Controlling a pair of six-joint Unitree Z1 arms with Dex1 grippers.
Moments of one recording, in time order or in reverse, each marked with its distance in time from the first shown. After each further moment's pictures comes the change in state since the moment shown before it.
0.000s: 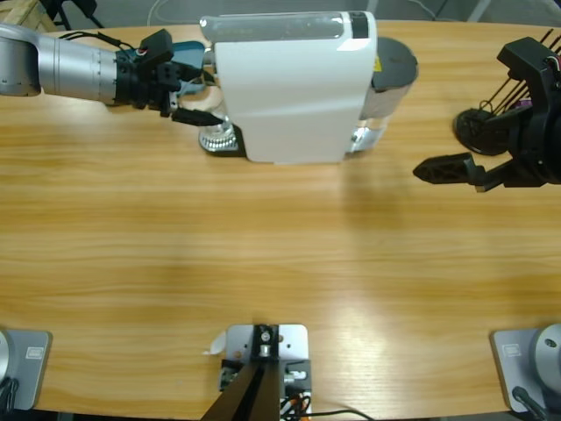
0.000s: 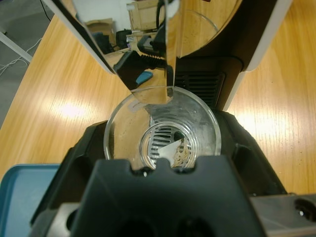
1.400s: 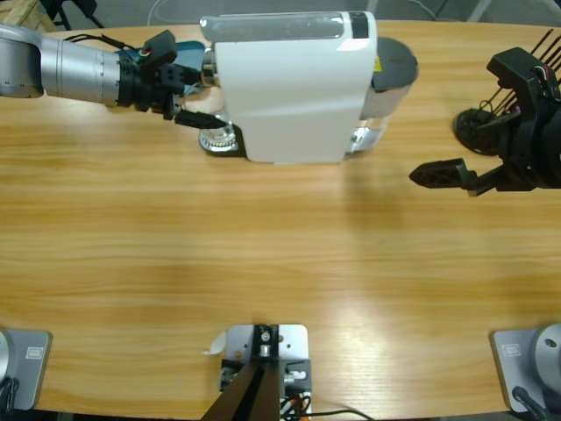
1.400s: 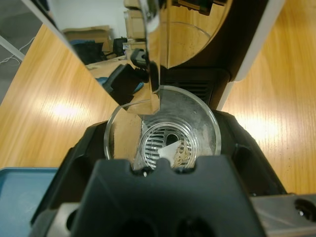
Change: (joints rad) arm 0 -0.015 0.000 0.001 0.001 -0.010 -0.043; arm 1 0.000 0.017 0.024 -0.025 -0.002 0.000
